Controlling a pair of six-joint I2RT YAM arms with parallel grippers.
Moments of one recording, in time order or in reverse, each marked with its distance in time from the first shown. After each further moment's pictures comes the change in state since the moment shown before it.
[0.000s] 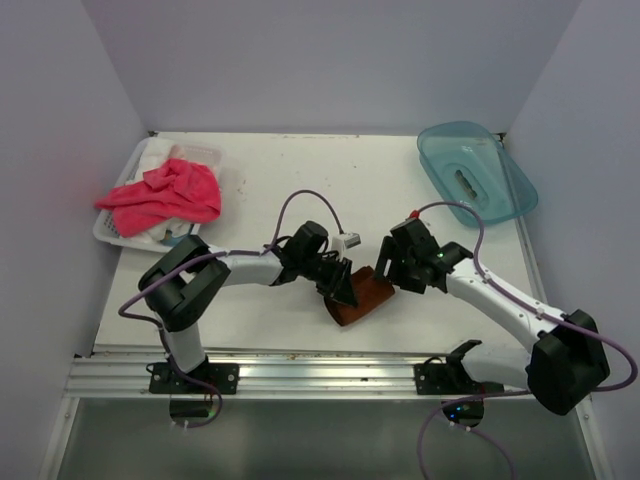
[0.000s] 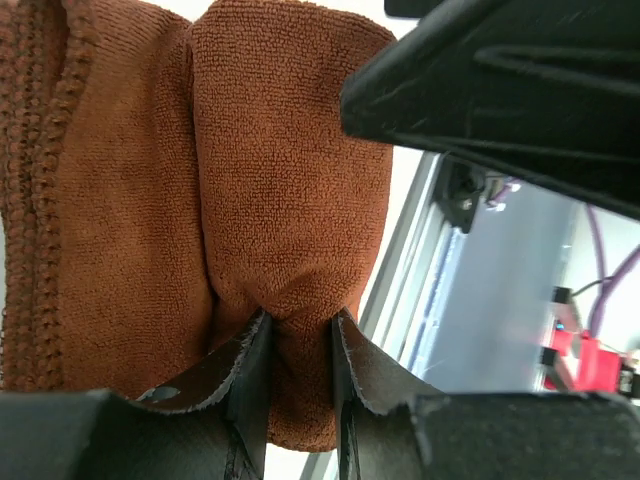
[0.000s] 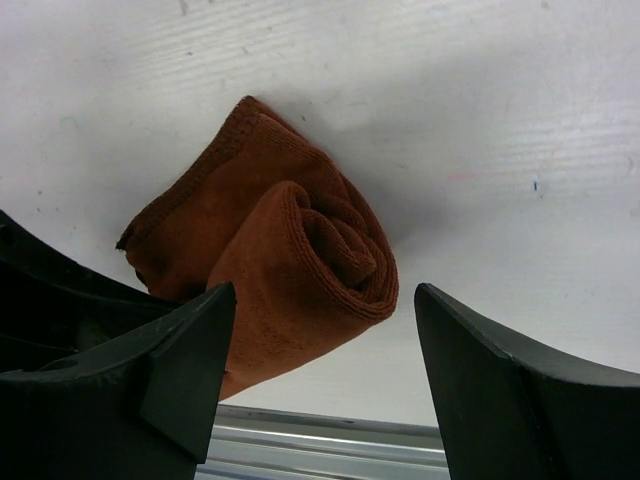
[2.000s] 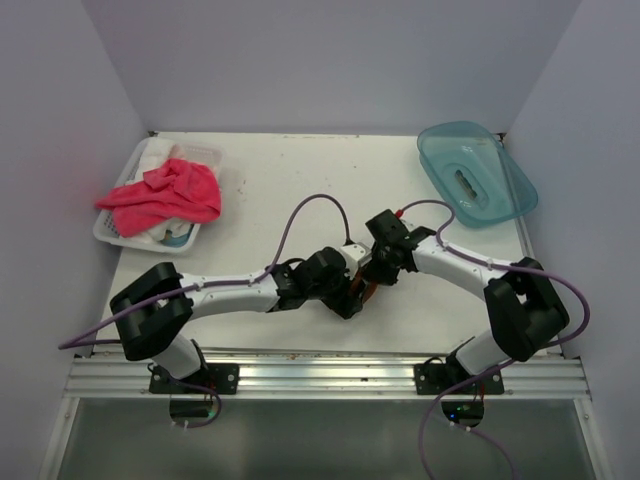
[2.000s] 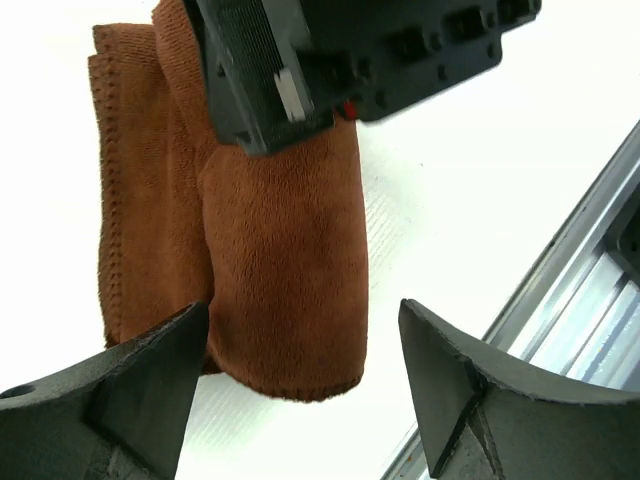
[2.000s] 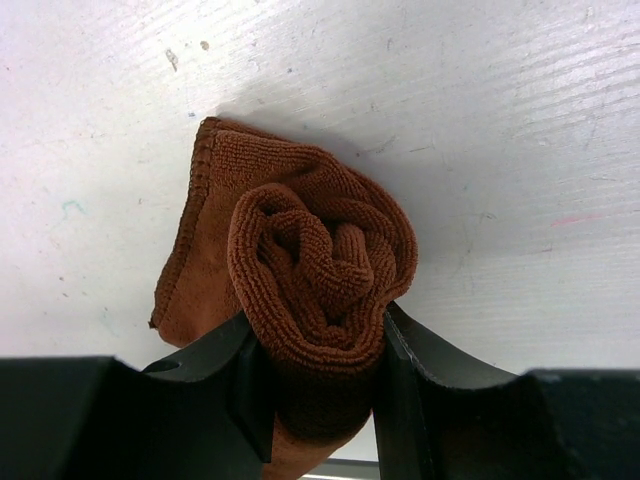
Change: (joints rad) left arm -0.256 -0.209 -0.012 -0.161 -0.699 0.131; right arm 0.032 0.304 0.088 0.089 -0.015 0.205
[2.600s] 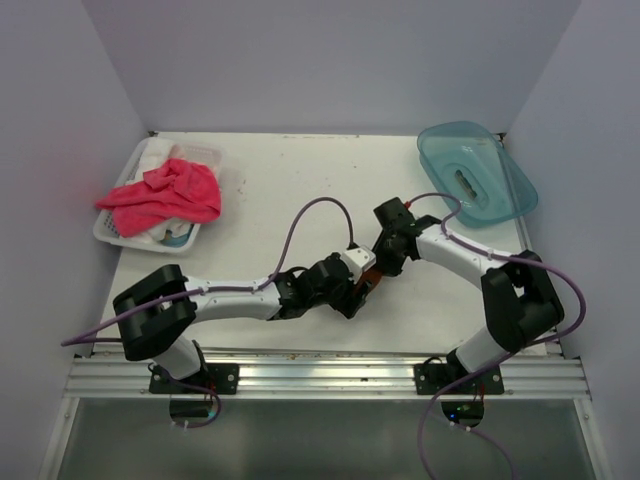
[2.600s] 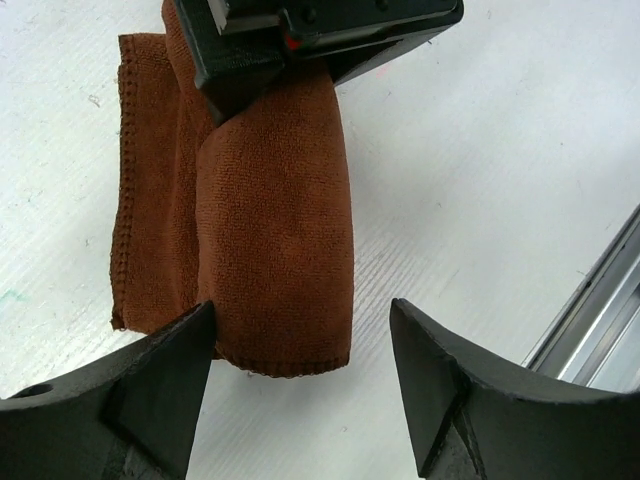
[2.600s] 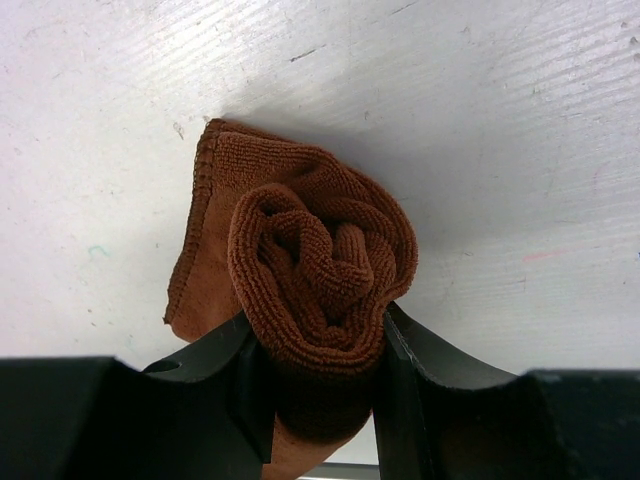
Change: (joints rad) left arm -0.061 -0.005 -0.045 0.134 -0.161 0.055; right arm -0.093 0.047 0.070 -0.042 -0.037 -0.025
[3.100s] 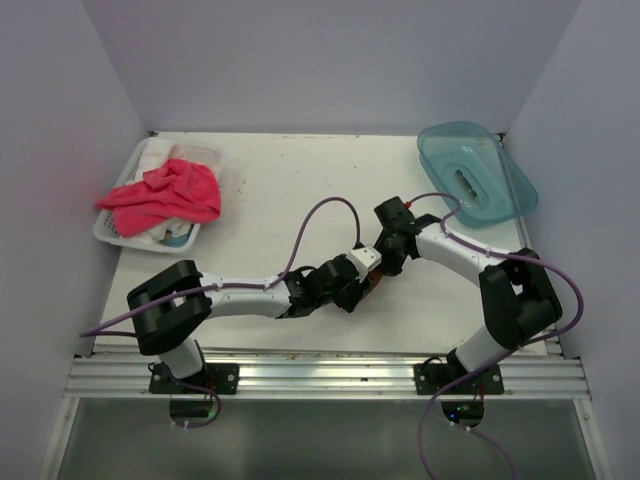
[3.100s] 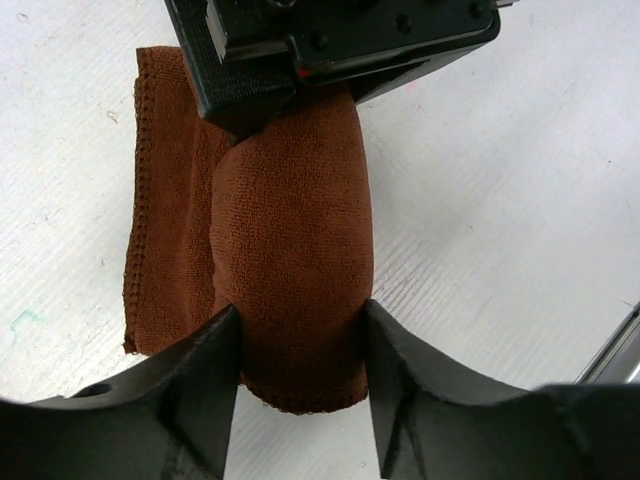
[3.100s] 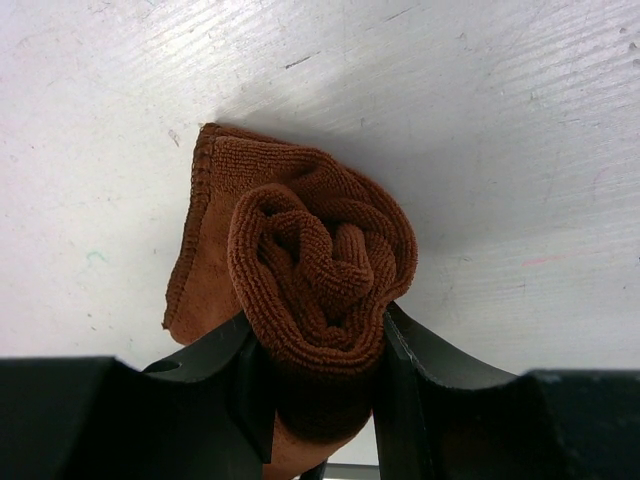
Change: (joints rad) left arm -0.008 0.077 0.046 0.009 -0.060 0.027; right arm -0.007 0.018 0.010 -0.003 -0.012 -0.001
